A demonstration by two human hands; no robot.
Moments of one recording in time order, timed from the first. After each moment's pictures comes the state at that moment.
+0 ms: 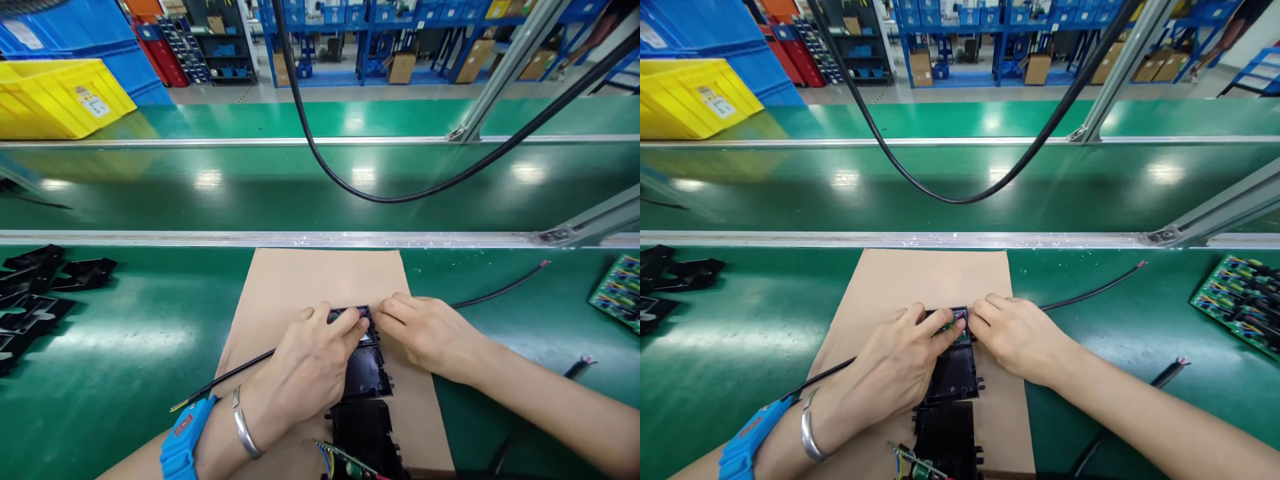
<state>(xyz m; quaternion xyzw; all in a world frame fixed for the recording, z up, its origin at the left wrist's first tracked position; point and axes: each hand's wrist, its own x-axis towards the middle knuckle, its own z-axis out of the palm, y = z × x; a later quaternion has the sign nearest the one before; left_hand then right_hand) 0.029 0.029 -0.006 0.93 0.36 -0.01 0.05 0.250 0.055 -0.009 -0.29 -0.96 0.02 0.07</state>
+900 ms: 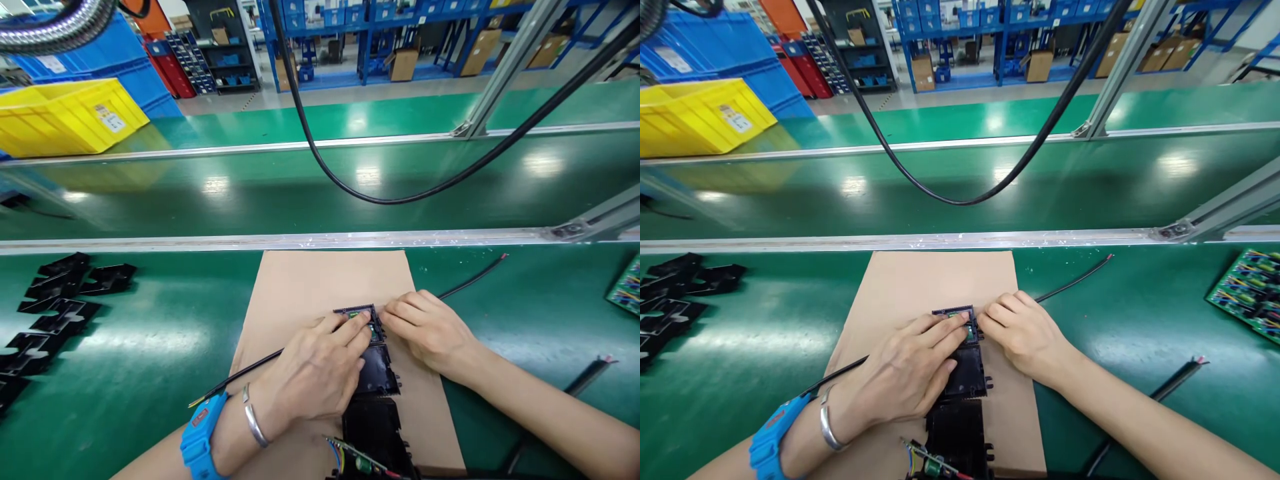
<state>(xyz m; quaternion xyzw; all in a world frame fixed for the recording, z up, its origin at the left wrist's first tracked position) 0.022 0.021 -0.010 0.93 0.35 0.06 0.12 0.256 0.050 -0.038 -0.32 -0.93 0.01 0.16</state>
